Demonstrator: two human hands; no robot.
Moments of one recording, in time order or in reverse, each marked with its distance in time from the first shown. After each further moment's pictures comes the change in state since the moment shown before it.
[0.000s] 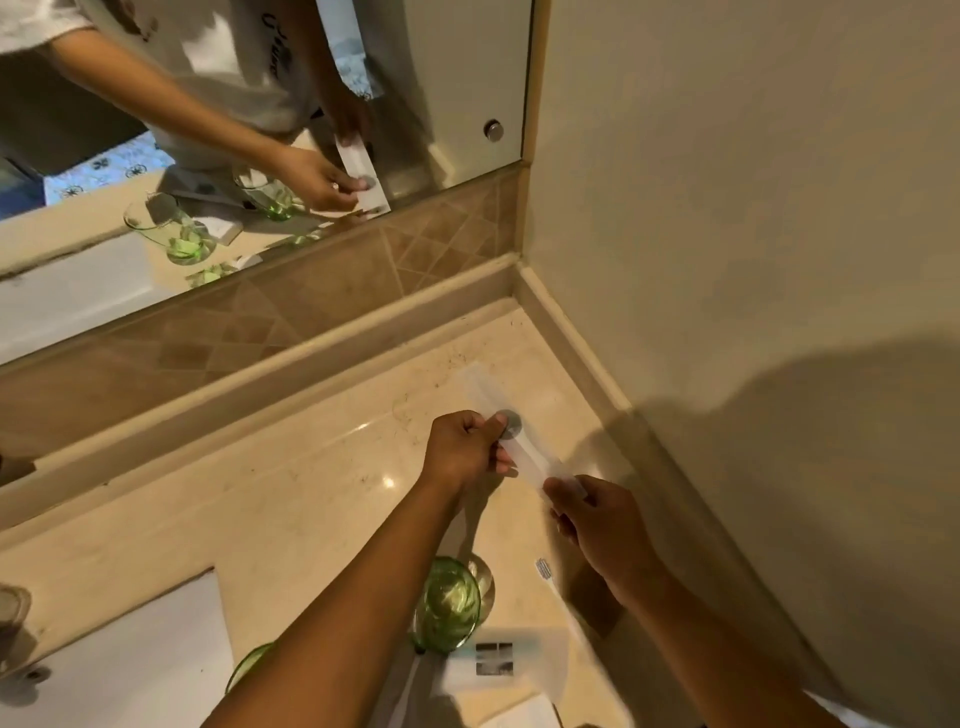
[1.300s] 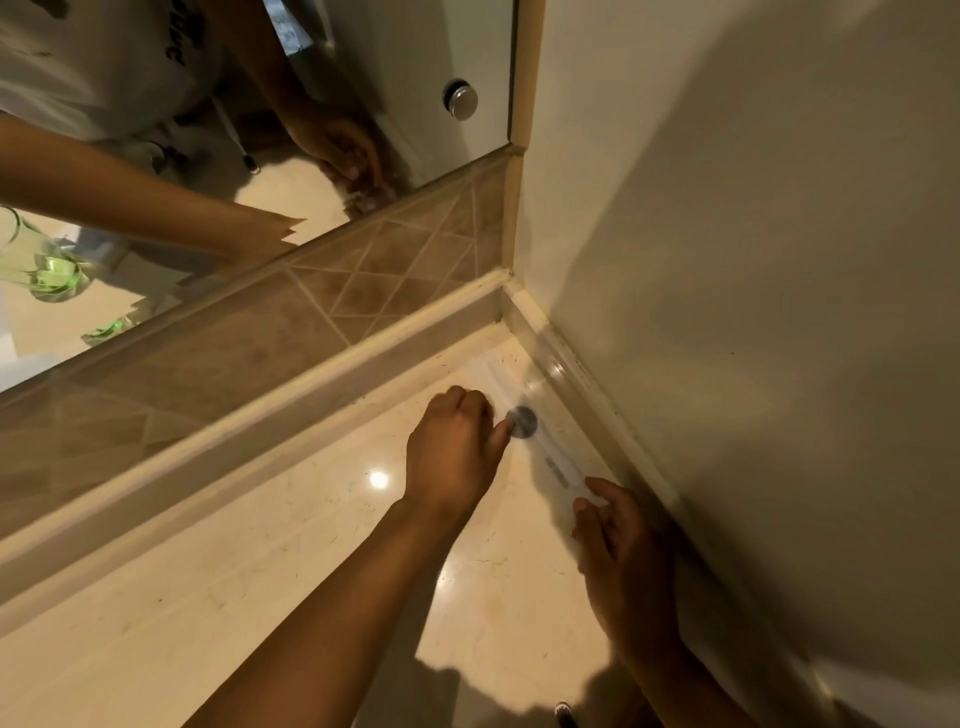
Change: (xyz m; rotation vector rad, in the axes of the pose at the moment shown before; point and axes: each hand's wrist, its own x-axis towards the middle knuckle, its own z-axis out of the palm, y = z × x) left_hand 0.151 0.004 0.018 1.070 0.136 0.596; right_hand 0.103 0.020 0.016 -0.279 0.369 -0.055
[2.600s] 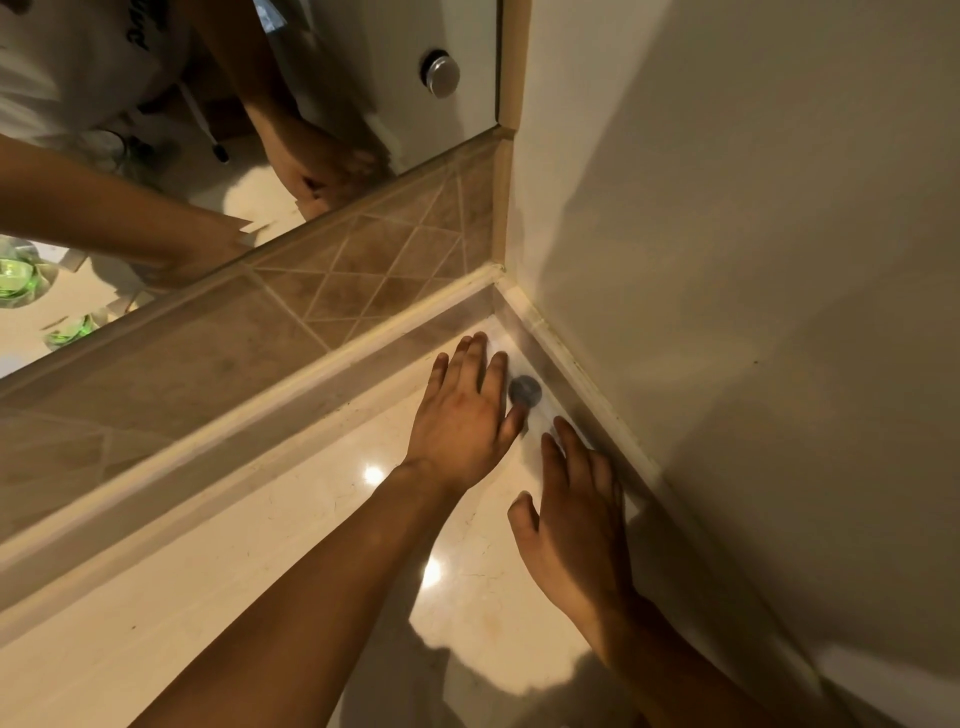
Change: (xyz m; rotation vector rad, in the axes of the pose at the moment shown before) left_hand 0.038 -0.002 0.013 0.273 -0.136 0.269; right_hand 0.030 -0.018 0.038 -0.756 -0.077 -0.275
